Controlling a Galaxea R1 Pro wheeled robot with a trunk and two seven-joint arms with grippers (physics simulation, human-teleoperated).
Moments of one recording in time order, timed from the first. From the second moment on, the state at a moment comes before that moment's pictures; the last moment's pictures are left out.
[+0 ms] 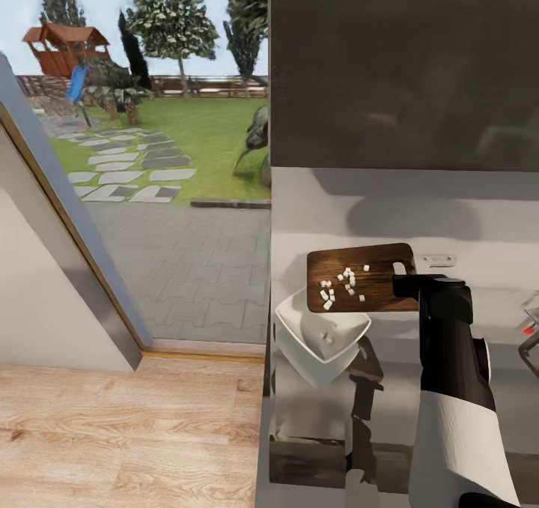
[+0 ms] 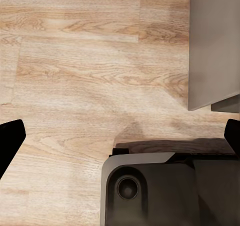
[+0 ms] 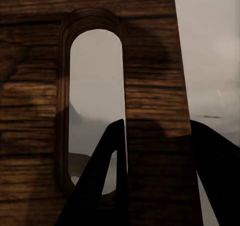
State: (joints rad) left arm 0.22 0.10 -0.14 -0.79 0.17 -0.31 0.04; right arm -0.77 0.09 -0.33 -1.53 0.69 0.94 0.36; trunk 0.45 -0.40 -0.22
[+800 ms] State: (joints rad) left arm 0.22 0.10 -0.14 -0.79 0.17 -0.31 0.04; right arm -0.77 0.09 -0.33 -1.53 0.69 0.92 0.34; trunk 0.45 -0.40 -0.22
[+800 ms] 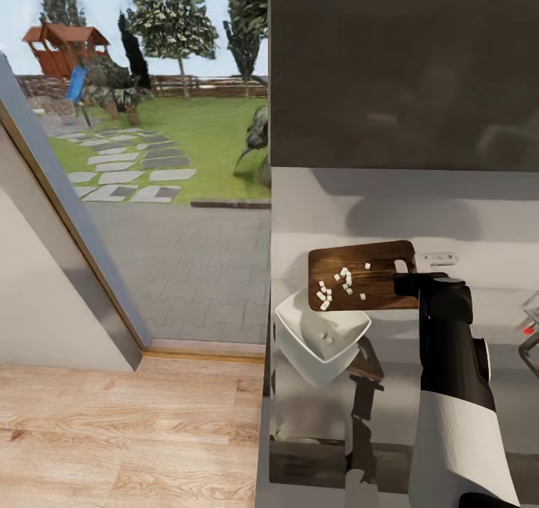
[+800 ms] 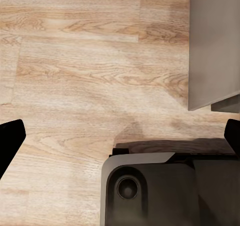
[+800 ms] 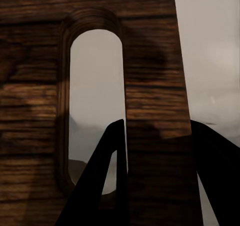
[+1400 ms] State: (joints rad) left arm 0.22 0.10 -0.14 -0.79 0.17 -0.31 0.04; right arm -0.77 0.09 -0.29 -1.53 0.69 0.92 0.34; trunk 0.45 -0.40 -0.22
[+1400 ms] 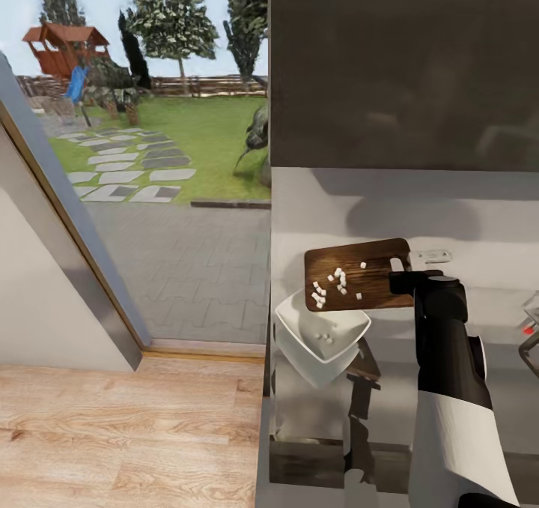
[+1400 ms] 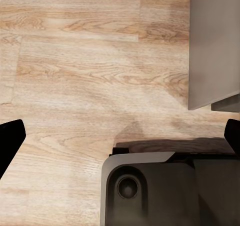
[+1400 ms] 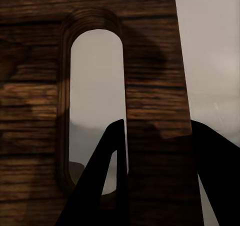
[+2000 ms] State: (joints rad) left arm 0.22 0.10 -0.14 -0.79 0.17 -0.31 0.04; right arm -0.77 0.10 -0.29 -1.53 0.69 0.92 0.34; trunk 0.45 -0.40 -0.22
